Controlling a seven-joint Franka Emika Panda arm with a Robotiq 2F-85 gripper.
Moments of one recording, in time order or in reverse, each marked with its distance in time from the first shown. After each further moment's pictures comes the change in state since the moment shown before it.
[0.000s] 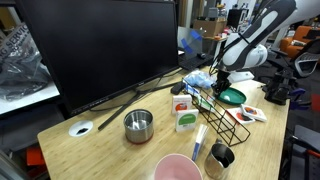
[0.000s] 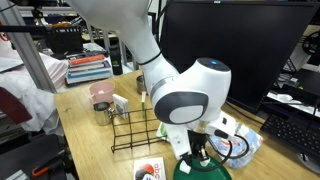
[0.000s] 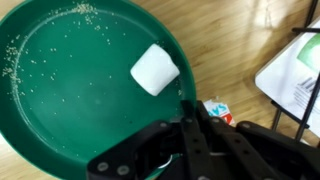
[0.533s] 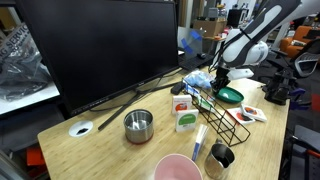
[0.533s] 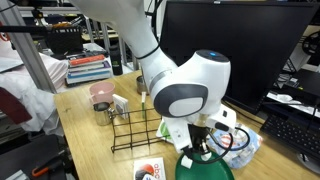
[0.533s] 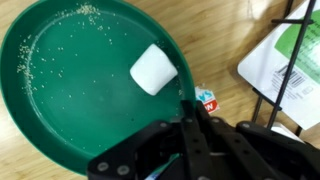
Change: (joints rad) arm 0.007 -0.036 0.005 -0.008 -0.001 0.000 0.000
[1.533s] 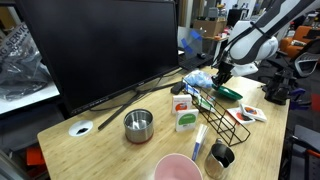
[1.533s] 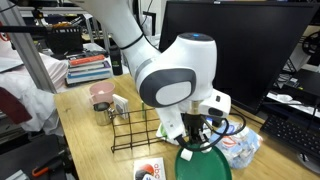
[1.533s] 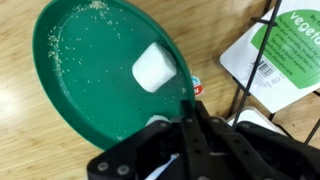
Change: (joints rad) arm 0.064 -0.116 -0.040 -0.106 -0.059 0.084 0.044
